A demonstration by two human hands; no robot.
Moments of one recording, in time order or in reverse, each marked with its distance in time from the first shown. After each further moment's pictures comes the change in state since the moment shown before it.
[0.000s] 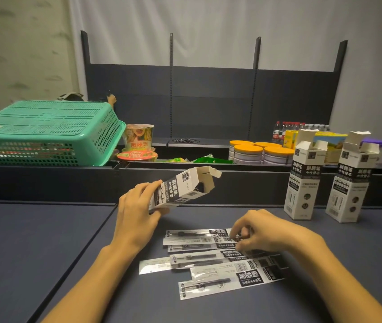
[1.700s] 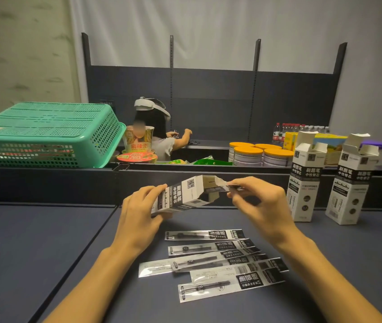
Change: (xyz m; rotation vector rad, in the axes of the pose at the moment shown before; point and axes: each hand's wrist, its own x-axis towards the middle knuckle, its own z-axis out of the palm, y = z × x) left_hand 0.000 0.000 0.002 -0.044 -0.048 0.031; right_hand 0.000 -0.019 -0.003 0.348 1.012 -0.545
